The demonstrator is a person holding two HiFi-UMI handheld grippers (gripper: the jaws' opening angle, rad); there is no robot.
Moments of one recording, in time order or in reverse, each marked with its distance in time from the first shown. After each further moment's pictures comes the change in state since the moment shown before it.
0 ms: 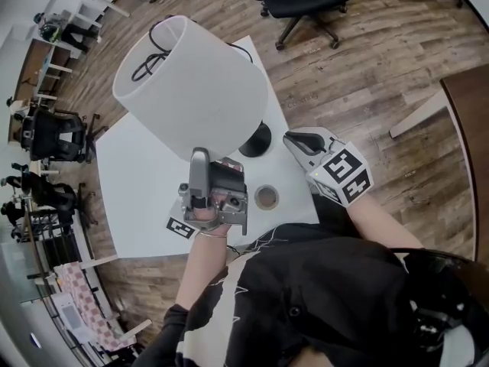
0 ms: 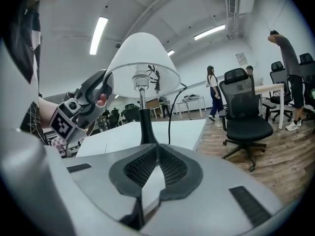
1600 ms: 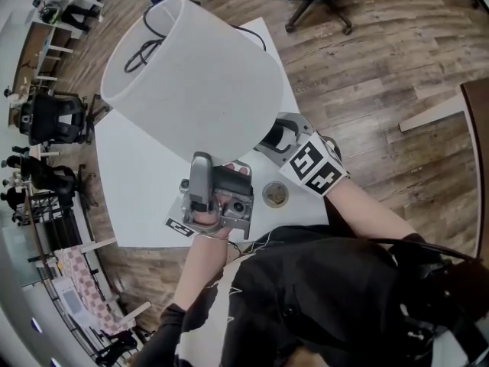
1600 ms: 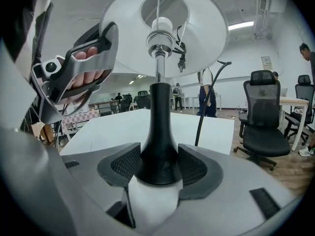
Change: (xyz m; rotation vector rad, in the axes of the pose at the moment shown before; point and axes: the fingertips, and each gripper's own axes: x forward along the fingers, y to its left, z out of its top) left arm -0.004 0.000 0.013 -0.061 -0.006 -0.060; right arm 0.094 0.037 -0.011 -0.185 0.110 0.117
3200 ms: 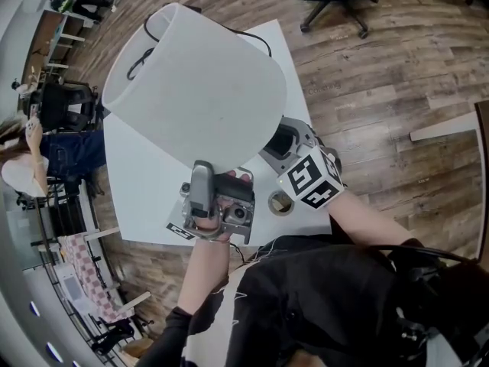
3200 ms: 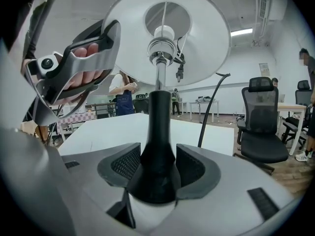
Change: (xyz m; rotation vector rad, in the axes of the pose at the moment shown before) left arm 0.006 0.000 0.003 0.054 0.009 -0.002; right arm 0.008 -0.002 0.019 -0.024 -0.061 -0.034
